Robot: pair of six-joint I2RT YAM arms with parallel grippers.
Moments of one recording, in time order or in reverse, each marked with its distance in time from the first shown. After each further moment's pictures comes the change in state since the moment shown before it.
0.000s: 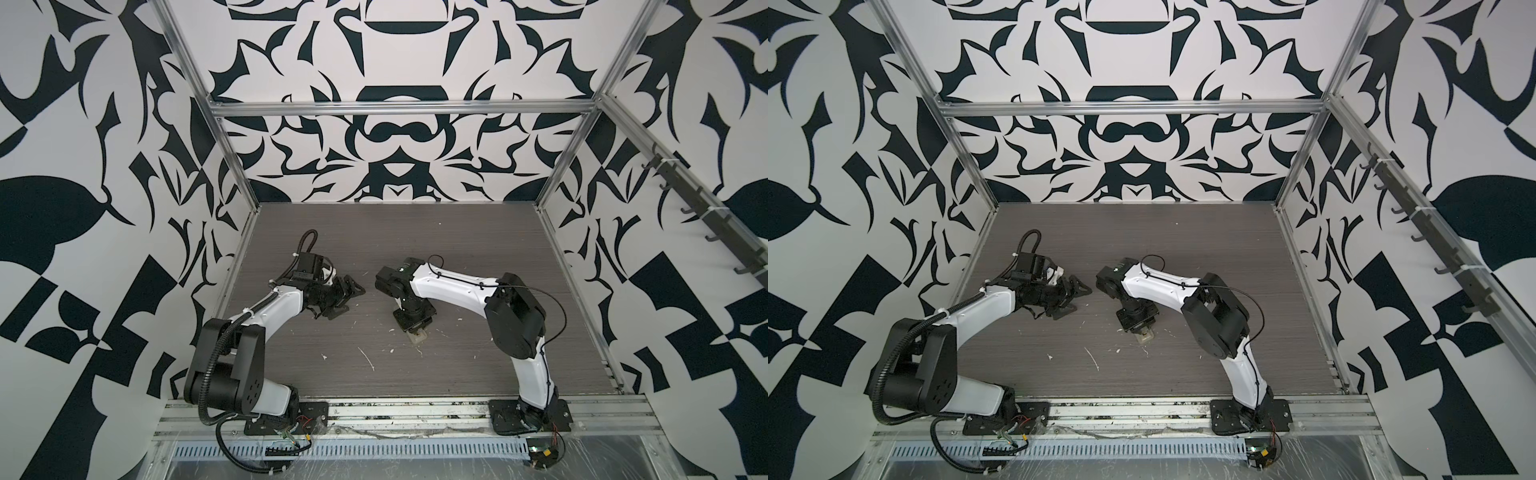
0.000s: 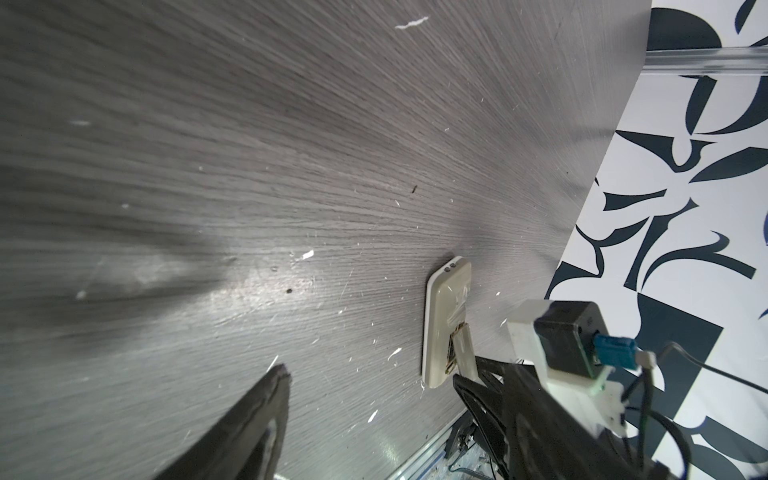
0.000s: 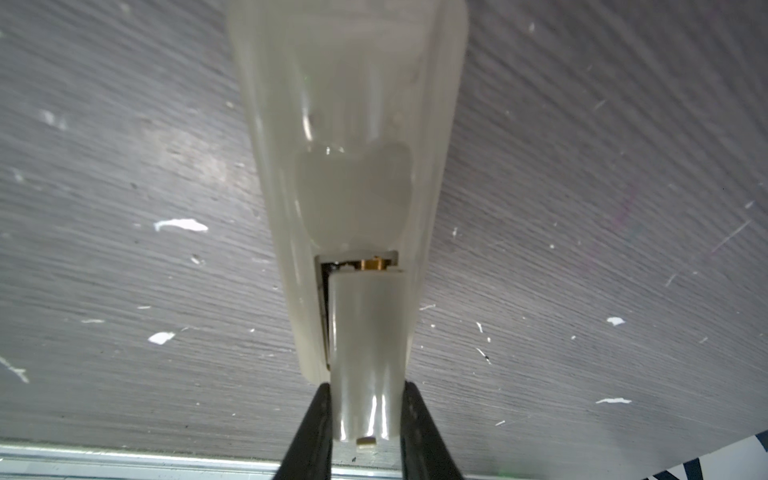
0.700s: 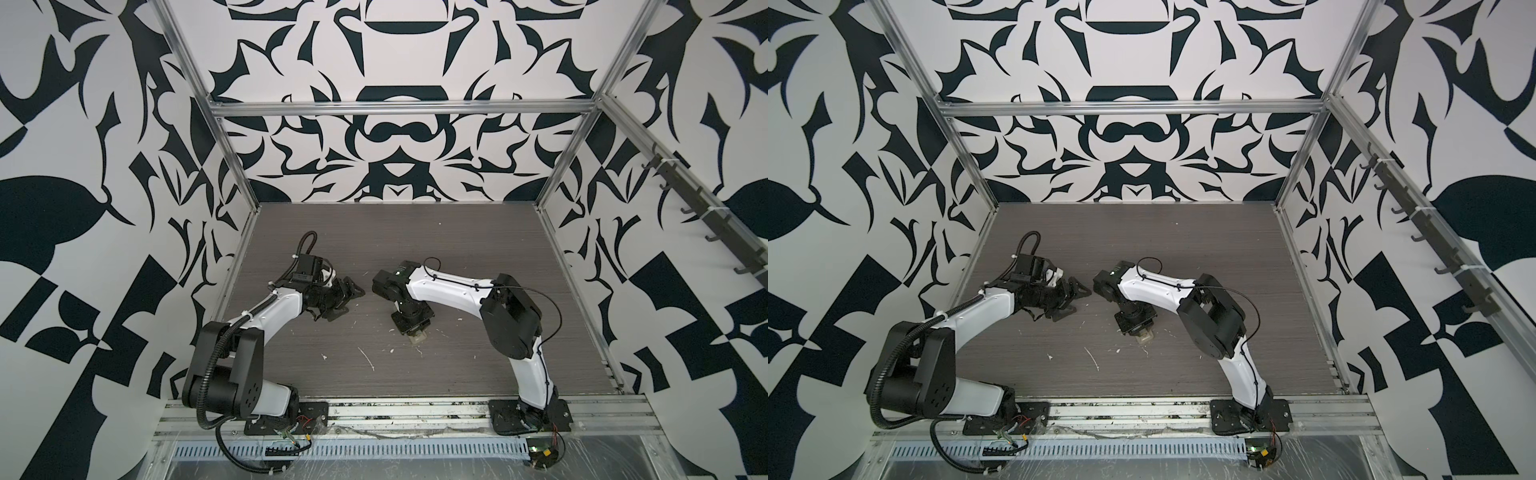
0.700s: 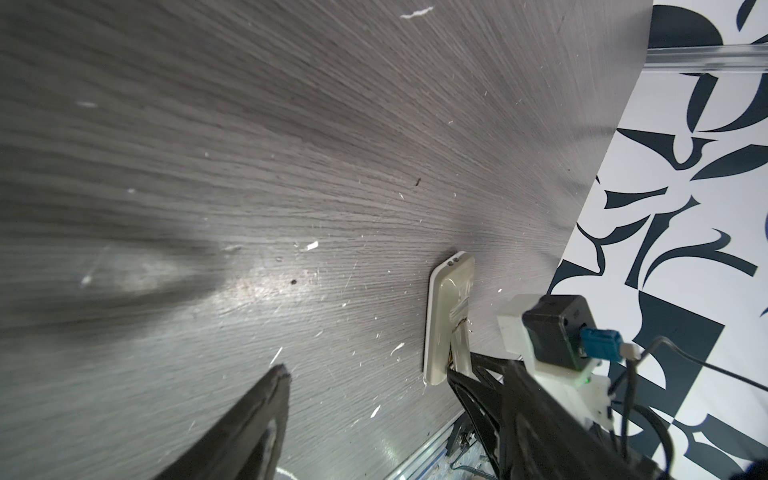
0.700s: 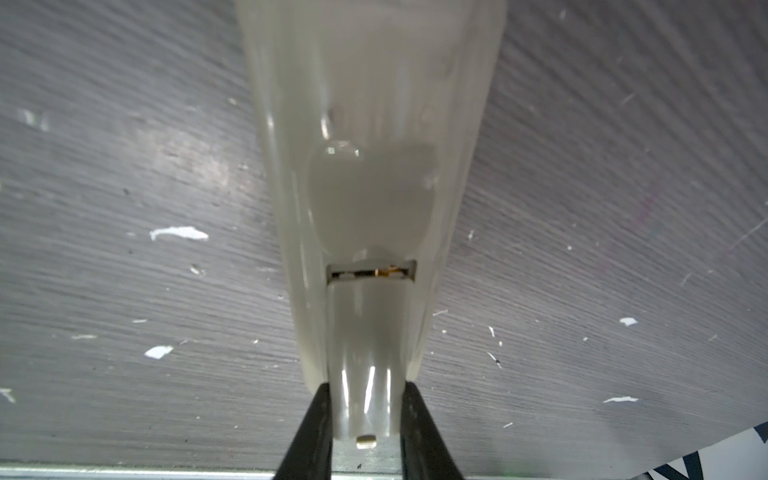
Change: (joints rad) left arm 0.000 -0.019 -0.019 0.001 0.000 0.000; right arm 0.021 0.022 0.006 0.004 0.011 0.027
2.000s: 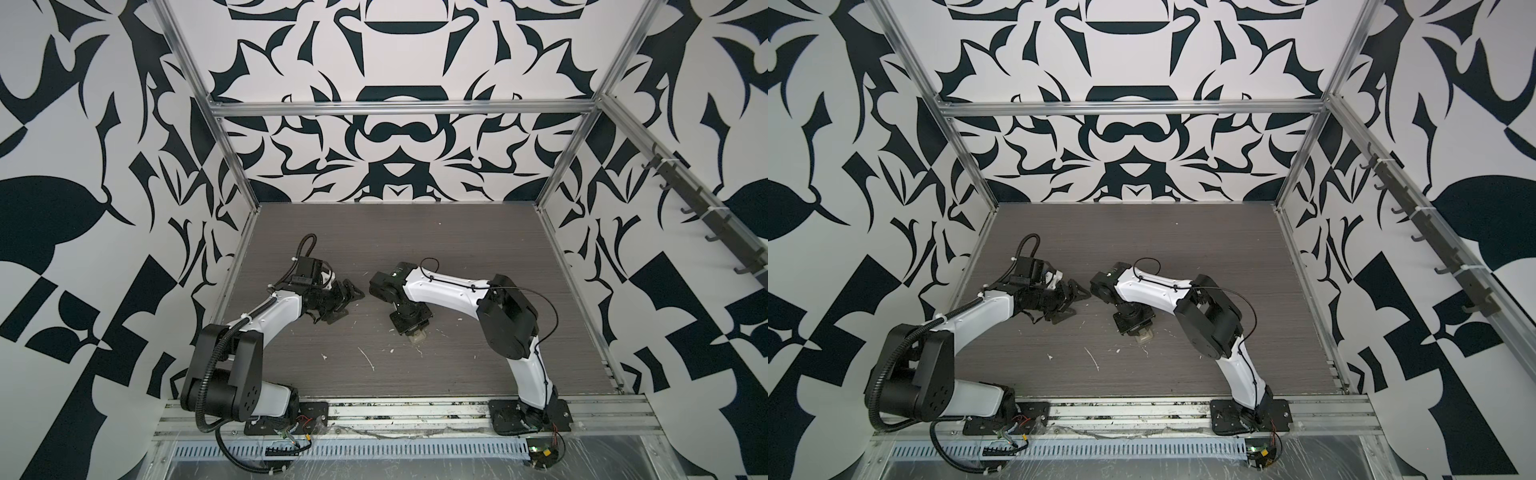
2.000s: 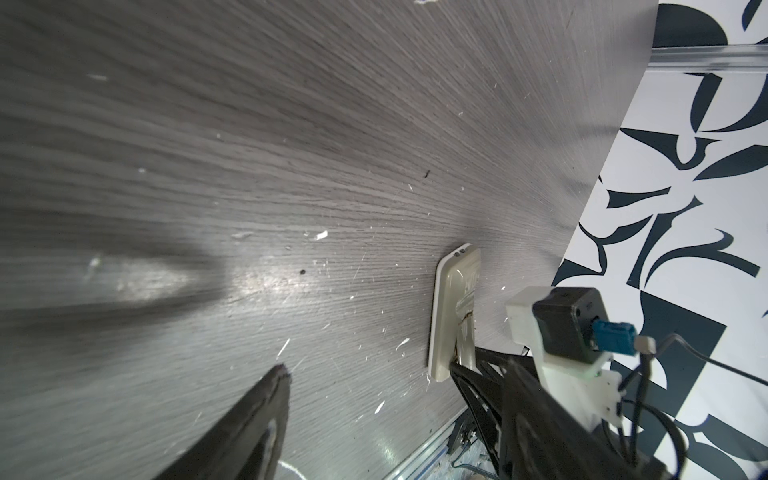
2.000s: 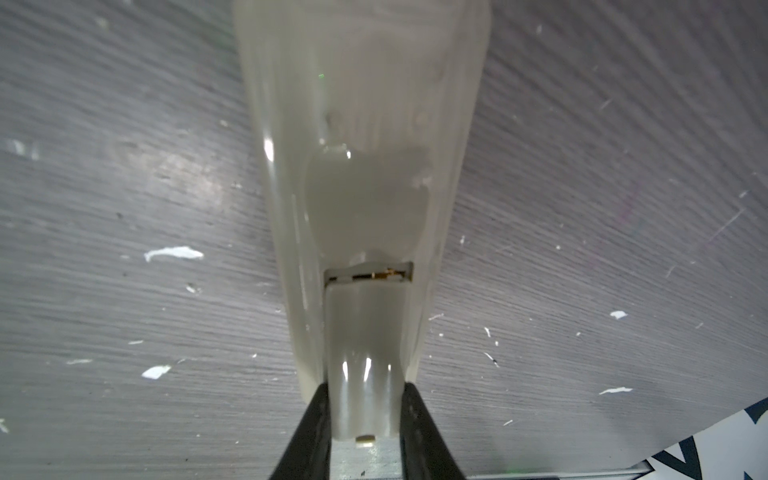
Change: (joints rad) left arm 0.000 -0.015 -0.027 0.007 0.000 -0.007; right arm 0.006 0.021 0.024 -0.001 0.040 0.045
